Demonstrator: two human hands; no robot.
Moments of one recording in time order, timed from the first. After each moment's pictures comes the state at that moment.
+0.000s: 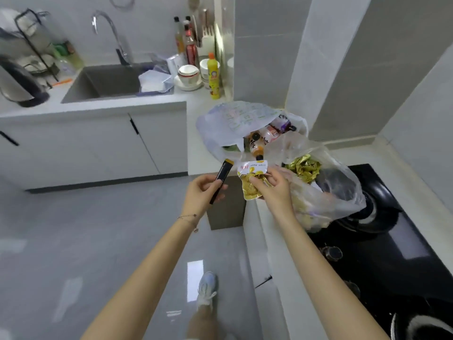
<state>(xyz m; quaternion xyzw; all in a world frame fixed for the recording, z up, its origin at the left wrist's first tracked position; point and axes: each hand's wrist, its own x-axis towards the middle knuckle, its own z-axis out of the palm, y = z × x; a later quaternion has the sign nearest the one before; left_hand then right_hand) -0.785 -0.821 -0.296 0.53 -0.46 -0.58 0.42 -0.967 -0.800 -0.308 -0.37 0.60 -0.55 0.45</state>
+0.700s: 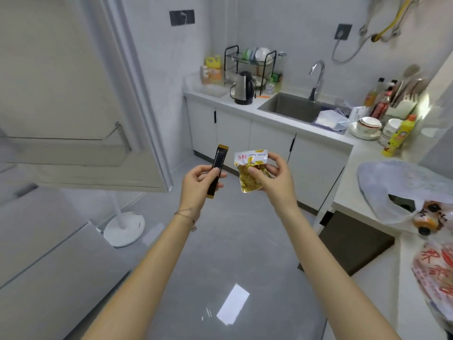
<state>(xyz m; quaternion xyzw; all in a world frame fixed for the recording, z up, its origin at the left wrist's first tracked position) -0.463 -0.562 -0.209 0.61 -0.30 -0.29 0.68 -0.610 -0.666 -0.204 -0.63 0.34 -0.41 0.57</state>
